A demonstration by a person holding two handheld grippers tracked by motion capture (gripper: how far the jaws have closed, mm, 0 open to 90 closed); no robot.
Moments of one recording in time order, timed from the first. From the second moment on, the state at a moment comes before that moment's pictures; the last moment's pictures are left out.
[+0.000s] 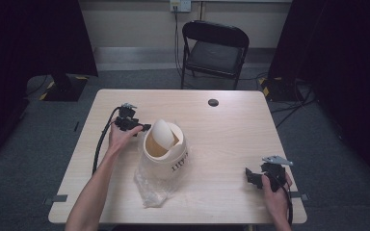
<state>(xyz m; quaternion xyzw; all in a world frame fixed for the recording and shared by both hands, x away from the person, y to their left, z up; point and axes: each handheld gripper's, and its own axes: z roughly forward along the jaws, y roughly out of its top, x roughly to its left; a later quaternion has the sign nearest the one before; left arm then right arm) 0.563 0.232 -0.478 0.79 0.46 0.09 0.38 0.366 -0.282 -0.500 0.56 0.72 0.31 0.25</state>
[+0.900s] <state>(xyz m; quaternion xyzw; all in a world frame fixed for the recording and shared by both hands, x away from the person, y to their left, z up) 0.545 0.238 -0.460 0.79 0.45 0.16 0.38 0.365 -0.283 -0.500 0.55 0.73 0.31 0.25</state>
